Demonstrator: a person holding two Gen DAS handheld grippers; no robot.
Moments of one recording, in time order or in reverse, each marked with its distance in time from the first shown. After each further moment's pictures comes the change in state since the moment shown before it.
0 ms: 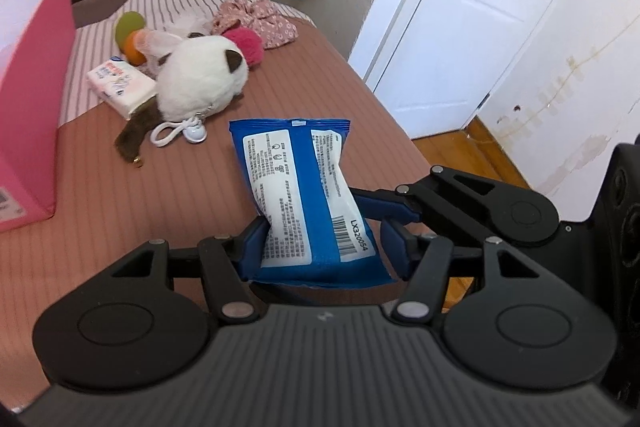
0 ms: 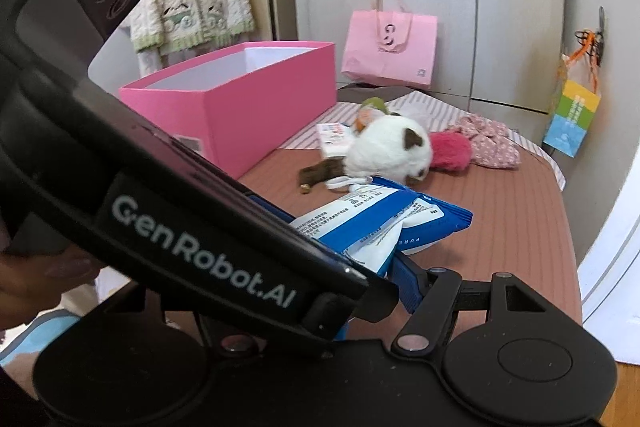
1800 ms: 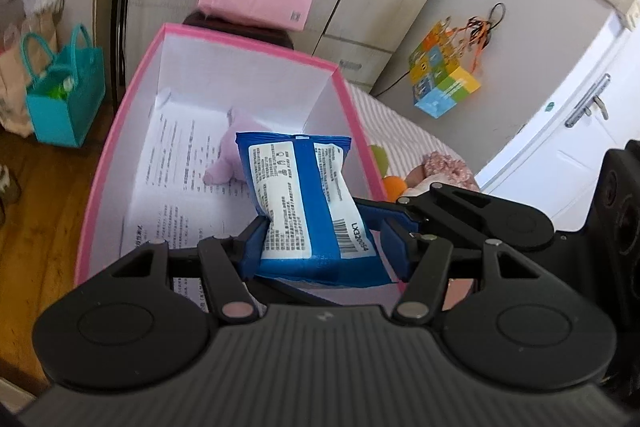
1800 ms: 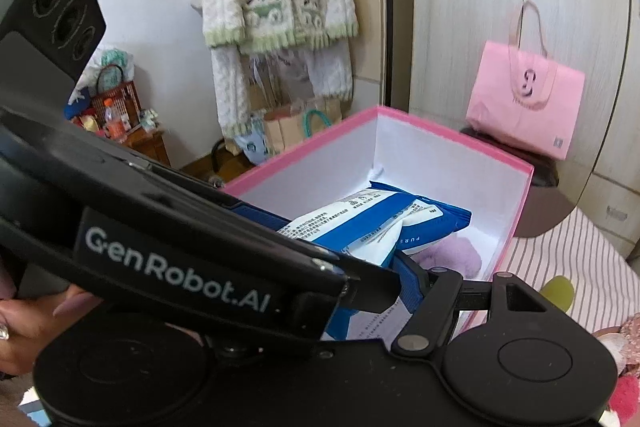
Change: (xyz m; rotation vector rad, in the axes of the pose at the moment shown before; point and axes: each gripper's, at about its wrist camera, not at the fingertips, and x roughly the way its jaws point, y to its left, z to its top) left arm -0.095 0.245 0.077 -0.304 -0.185 0.117; right arm 0.162 0.122 0.196 -0.150 0.066 0.213
